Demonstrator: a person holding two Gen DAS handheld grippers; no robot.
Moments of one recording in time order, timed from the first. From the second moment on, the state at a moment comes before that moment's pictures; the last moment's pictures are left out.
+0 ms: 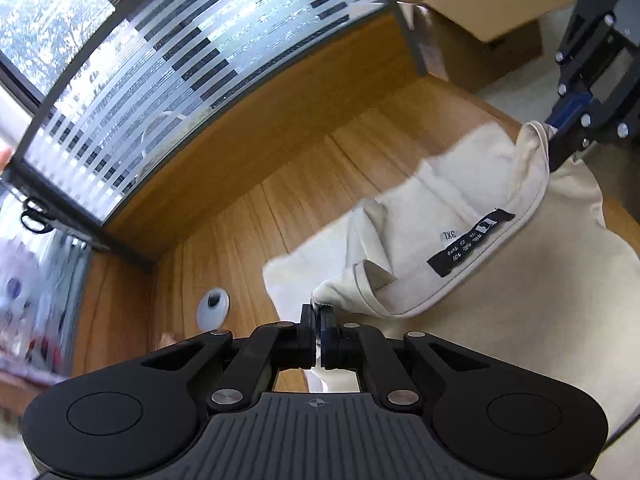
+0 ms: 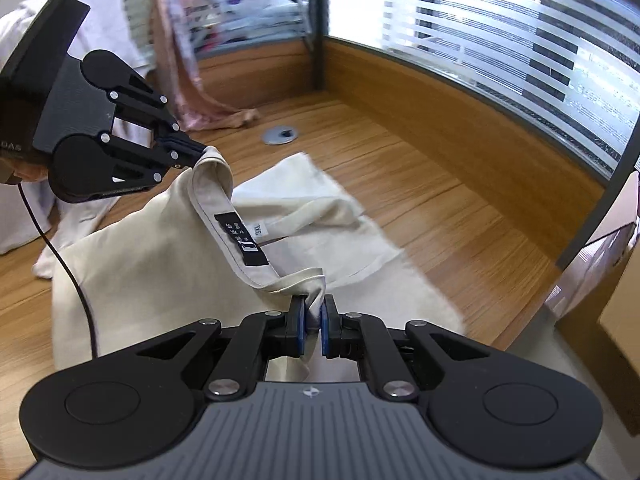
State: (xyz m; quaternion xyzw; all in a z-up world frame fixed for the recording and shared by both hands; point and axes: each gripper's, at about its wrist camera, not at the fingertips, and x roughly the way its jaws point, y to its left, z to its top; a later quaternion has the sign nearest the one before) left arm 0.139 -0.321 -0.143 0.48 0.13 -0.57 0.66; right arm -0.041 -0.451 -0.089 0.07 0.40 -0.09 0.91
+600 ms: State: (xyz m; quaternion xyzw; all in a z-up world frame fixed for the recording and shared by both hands) left arm 0.183 -0.402 -0.198 0.47 0.23 -0.58 0.63; right arm -0.002 -0.545 -0.146 0.17 0.43 -0.10 0.88
